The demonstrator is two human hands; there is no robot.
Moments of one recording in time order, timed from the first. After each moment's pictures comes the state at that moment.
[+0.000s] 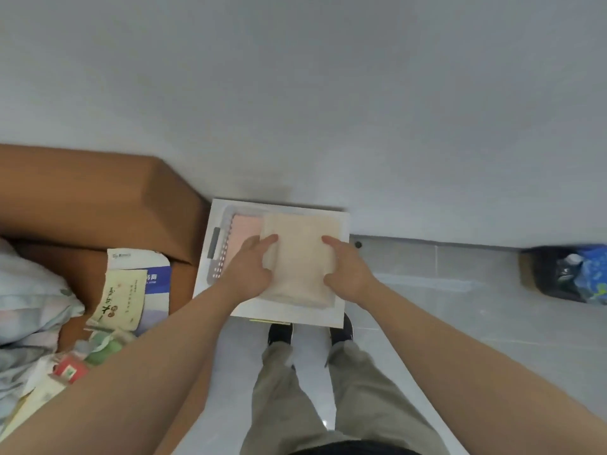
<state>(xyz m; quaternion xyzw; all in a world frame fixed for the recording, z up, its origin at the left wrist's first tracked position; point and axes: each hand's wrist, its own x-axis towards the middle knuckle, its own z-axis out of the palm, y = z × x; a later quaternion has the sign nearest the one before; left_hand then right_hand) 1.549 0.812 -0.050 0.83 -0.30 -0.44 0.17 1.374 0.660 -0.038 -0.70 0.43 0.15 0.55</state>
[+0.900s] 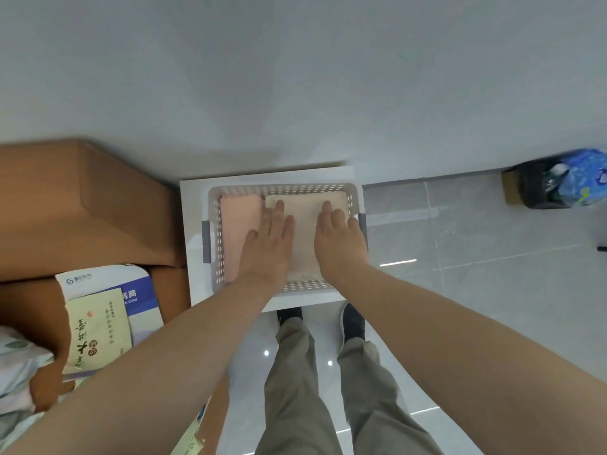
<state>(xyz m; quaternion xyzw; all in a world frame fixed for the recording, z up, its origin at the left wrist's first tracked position) 1.579 0.807 -0.162 0.75 -0.59 -0.24 -0.14 1.459 0.717 -0.131 -0.86 0.33 0.38 0.01</state>
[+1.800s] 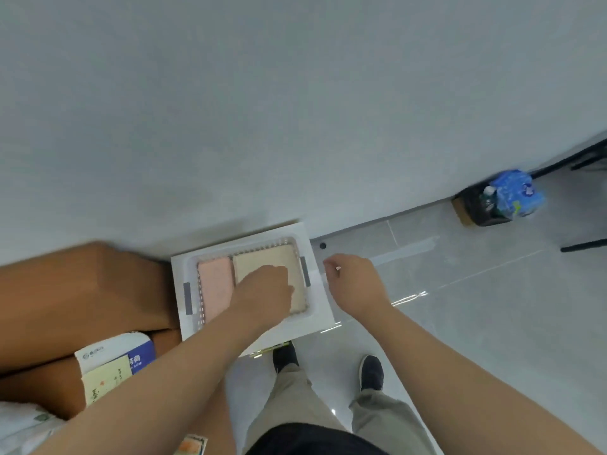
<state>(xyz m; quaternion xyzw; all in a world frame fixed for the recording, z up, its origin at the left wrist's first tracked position) 1.504 0.758 0.046 0.73 -0.58 -0.35 -0.11 1.335 0.688 0.049 -0.72 0.58 0.05 0.37</state>
